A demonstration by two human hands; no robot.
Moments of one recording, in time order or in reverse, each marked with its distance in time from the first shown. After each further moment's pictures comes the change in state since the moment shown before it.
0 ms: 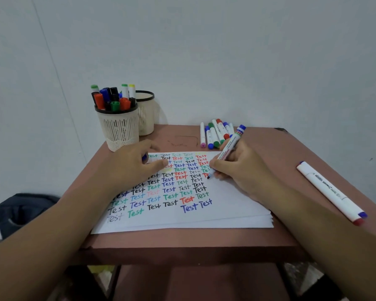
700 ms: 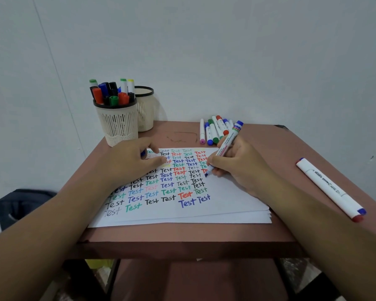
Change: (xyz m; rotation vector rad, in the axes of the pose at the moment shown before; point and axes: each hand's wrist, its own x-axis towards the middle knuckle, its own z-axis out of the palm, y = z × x) left_hand 0.001 -0.001 0.001 -0.025 0.001 -0.005; right_hand 0.002 0.000 0.000 -0.013 -0.056 -0.011
